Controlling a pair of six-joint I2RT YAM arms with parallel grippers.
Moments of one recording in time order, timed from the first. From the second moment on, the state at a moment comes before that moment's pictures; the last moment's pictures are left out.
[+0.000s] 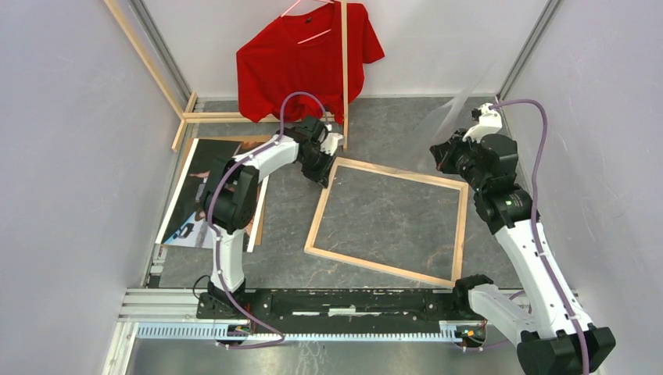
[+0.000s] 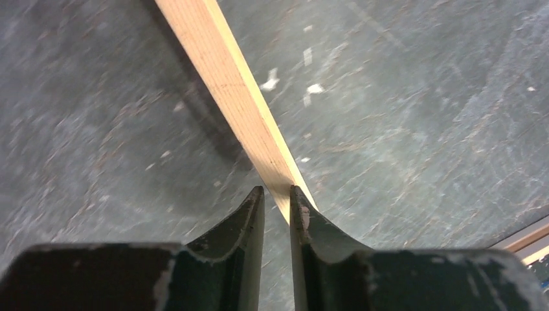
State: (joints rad) left arm -0.47 2.08 1.55 -0.69 0.30 0.12; right arm 0.20 0.91 0.98 -0.34 -0.08 0.36
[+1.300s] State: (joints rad) left arm -0.20 1.88 1.23 -0.67 0.26 -0.06; right arm 0.21 1.18 1.06 -0.12 -0.42 0.47
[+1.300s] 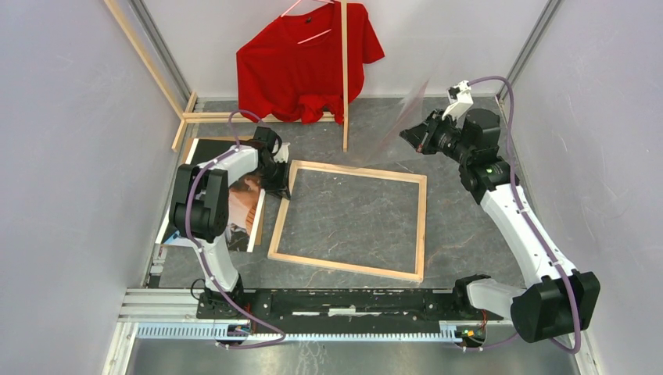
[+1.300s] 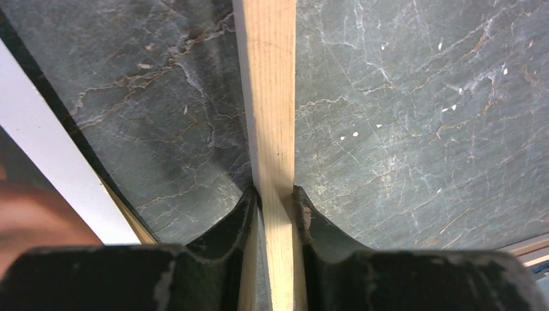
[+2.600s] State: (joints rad) left arm -0.18 1.81 1.14 -0.60 0.41 -0.12; right arm 0.33 1.19 1.04 0.26 -0.66 0.85
